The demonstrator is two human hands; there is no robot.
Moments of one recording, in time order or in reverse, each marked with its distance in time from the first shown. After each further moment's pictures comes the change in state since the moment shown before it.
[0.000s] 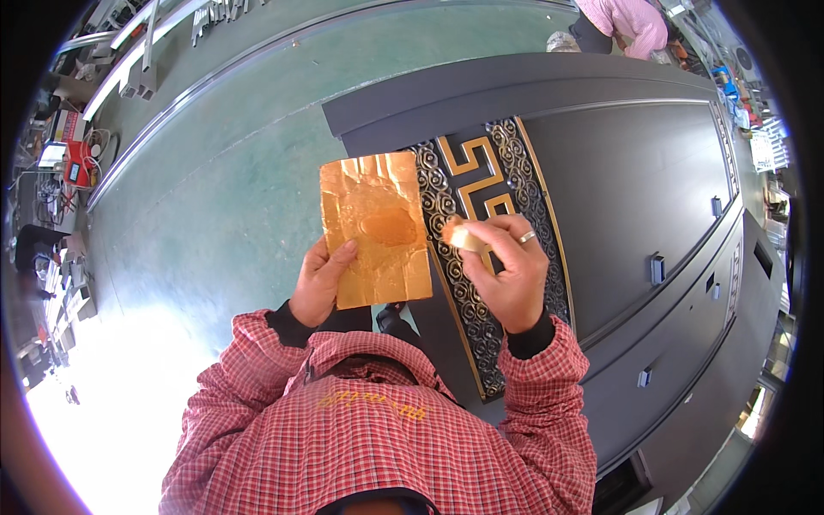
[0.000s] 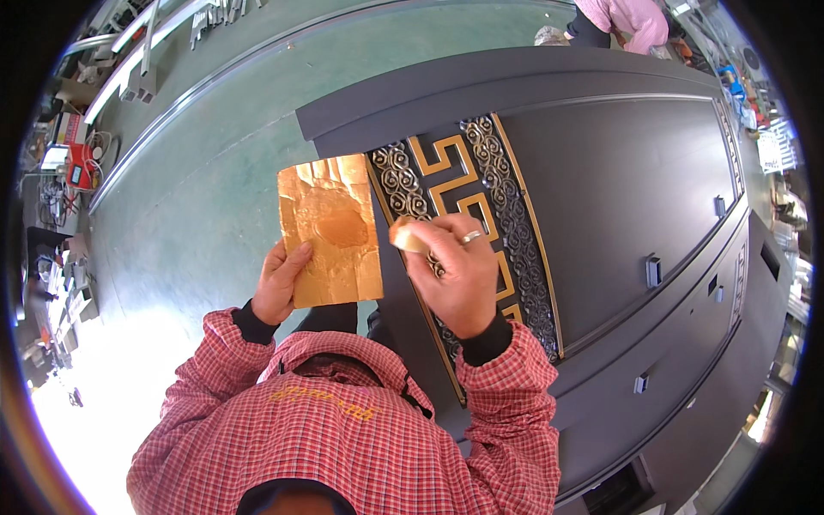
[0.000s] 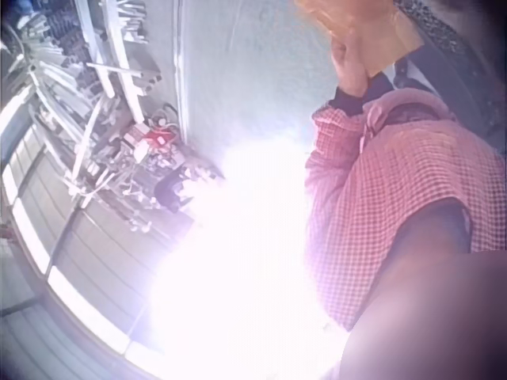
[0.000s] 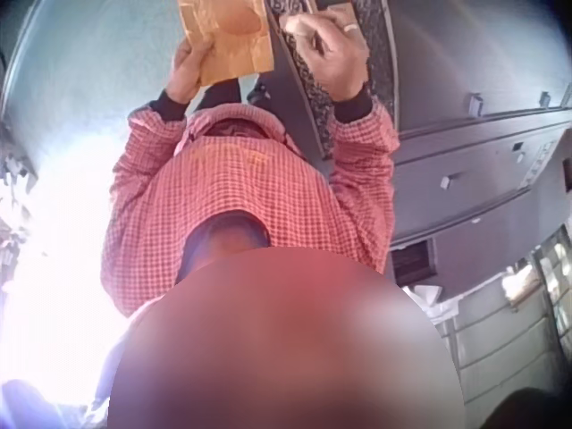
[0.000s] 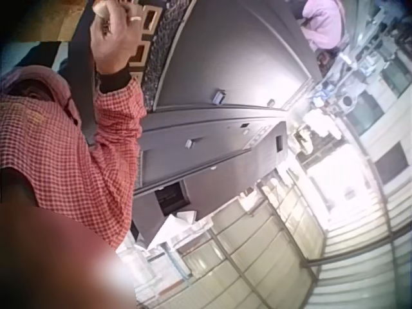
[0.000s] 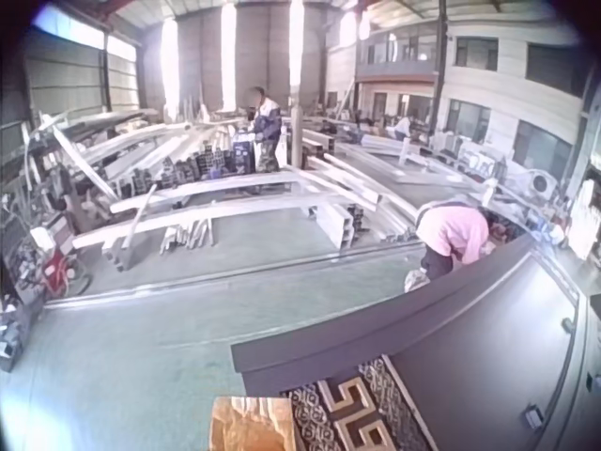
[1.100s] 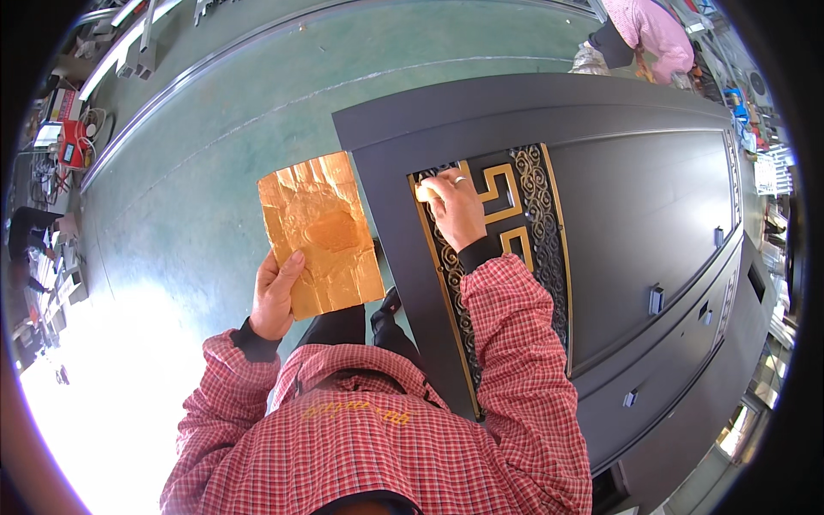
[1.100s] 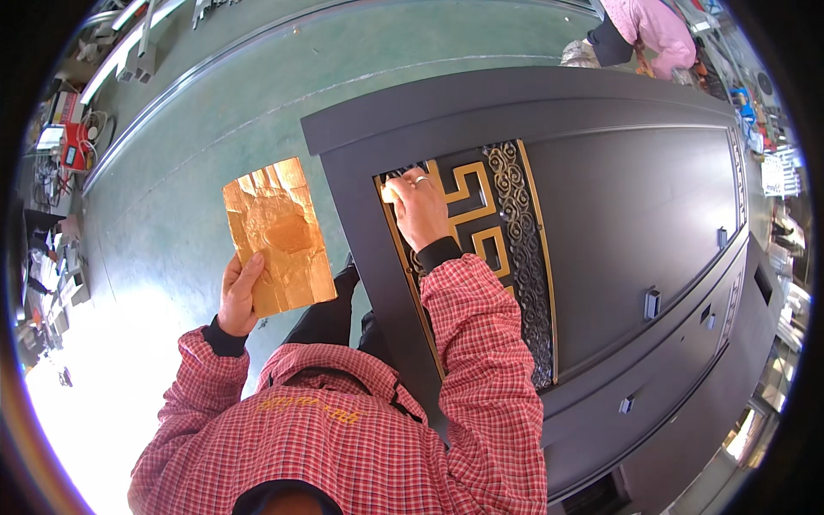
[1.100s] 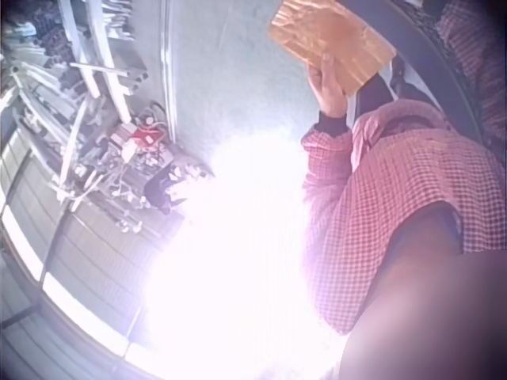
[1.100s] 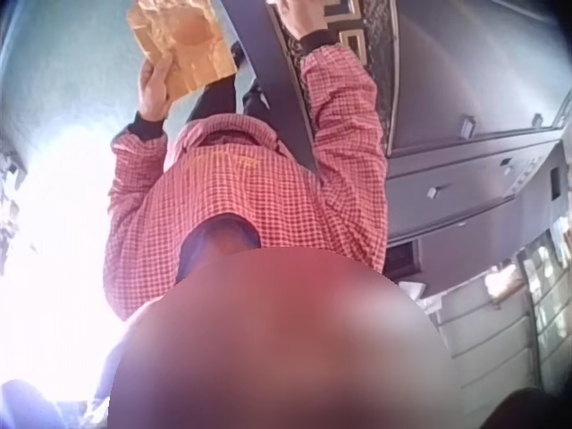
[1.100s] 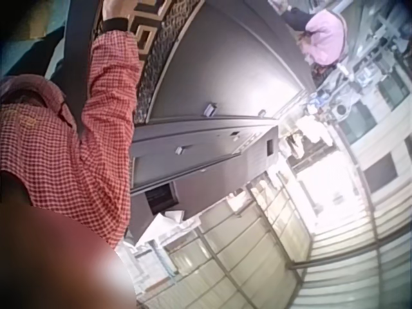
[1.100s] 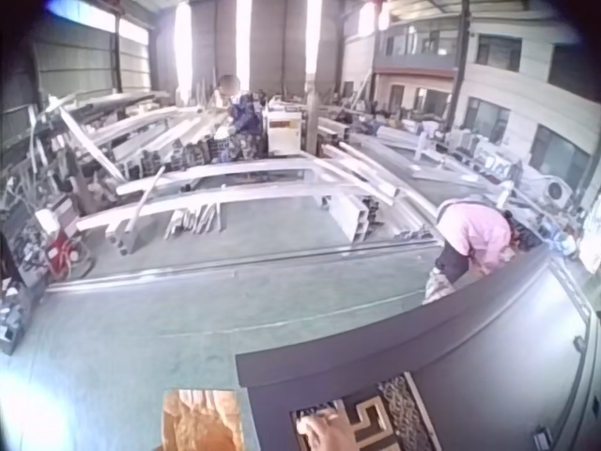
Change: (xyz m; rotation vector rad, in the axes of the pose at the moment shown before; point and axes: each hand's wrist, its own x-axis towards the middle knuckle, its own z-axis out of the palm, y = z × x) left_hand 0.009 0.037 -0.055 -0.022 0.208 0.052; right_hand 0.057 0.126 0.137 -0.153 -0.235 0.034
